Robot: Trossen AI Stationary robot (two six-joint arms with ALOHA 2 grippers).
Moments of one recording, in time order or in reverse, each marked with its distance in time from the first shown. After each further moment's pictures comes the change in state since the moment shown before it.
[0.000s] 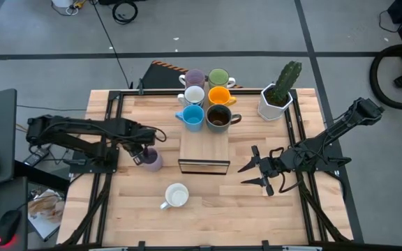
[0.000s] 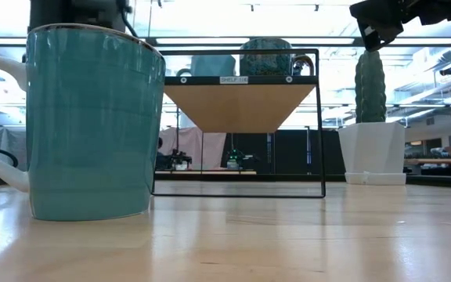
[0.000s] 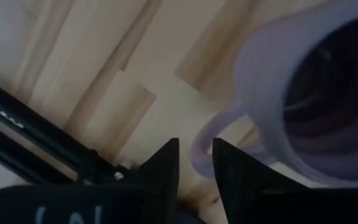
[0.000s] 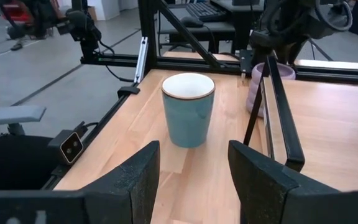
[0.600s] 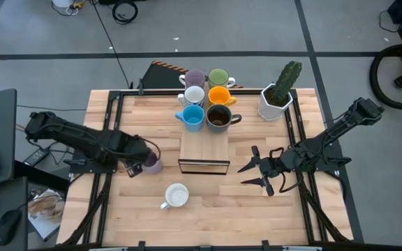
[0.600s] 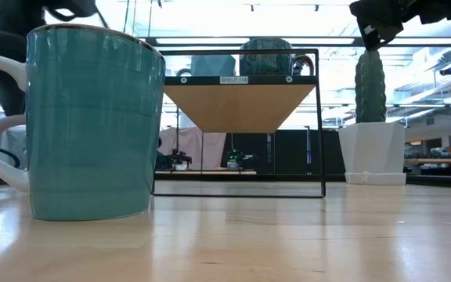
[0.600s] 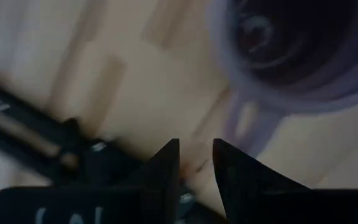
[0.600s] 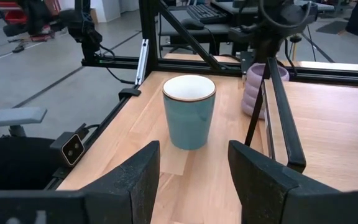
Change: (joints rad) left arm -0.274 -0.036 0.000 -0.078 0.017 -0.179; right arm 0.000 0.000 0.000 0.008 -0.003 0.001
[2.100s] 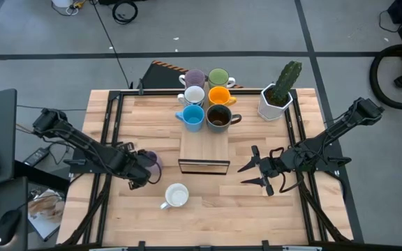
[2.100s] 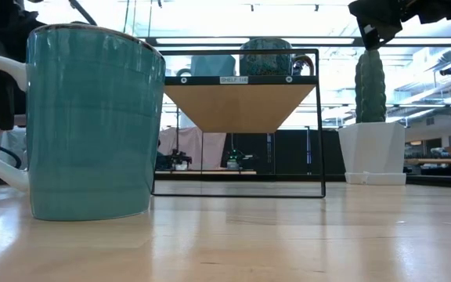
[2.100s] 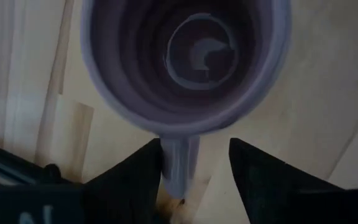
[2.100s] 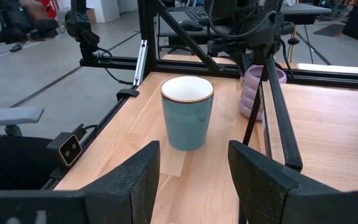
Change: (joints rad) left arm -0.268 0.119 0.000 0.150 -0.131 -0.053; right arm 0.000 0.000 0.000 0.004 0.007 -0.012
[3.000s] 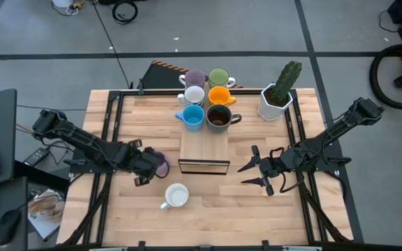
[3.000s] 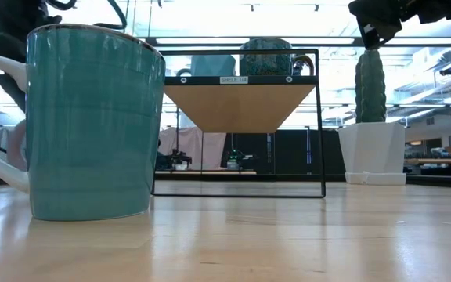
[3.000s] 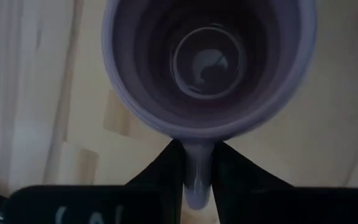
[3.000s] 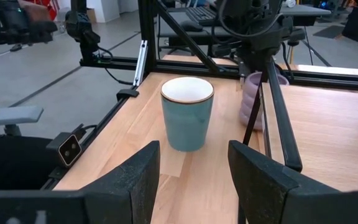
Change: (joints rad) left arm 0.104 0.008 0.000 0.120 -0.030 0.199; right arm 0.000 0.000 0.000 0.002 0.000 -0.008
